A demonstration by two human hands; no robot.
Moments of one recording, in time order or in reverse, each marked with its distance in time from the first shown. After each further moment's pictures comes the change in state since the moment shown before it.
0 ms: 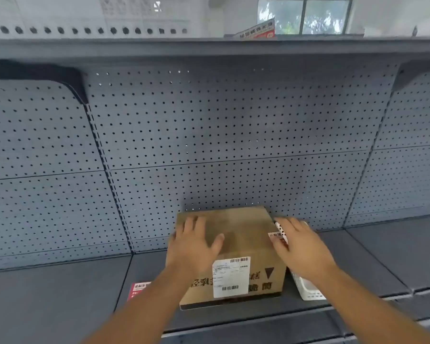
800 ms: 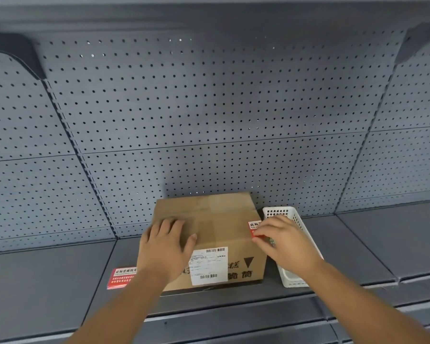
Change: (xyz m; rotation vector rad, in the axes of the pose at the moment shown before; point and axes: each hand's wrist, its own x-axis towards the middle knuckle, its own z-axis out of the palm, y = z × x) left_hand -0.005 -0.015 0.047 0.163 0.115 0.005; right_hand 0.001 0.044 0.018 0.151 0.018 -0.308
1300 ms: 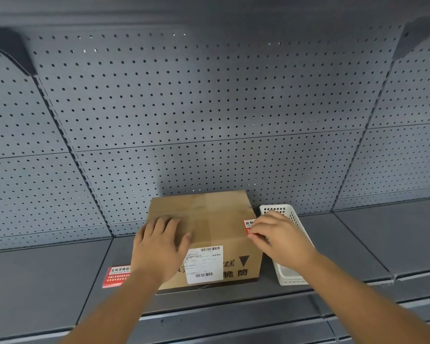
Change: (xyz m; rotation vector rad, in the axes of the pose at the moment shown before) left_hand -0.001 0.000 0.004 0.022 0.036 -0.006; right_hand 0.005 0.005 -0.004 -0.001 -0.026 -0.117
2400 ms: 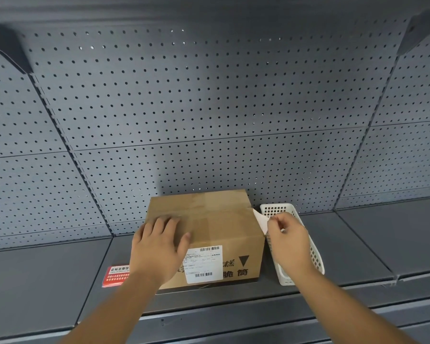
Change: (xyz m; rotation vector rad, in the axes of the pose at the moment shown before) left_hand -0.001 0.001 0.003 0.022 0.044 0.002; right_hand -0.004 -0.022 0.015 0.546 0.441 0.831
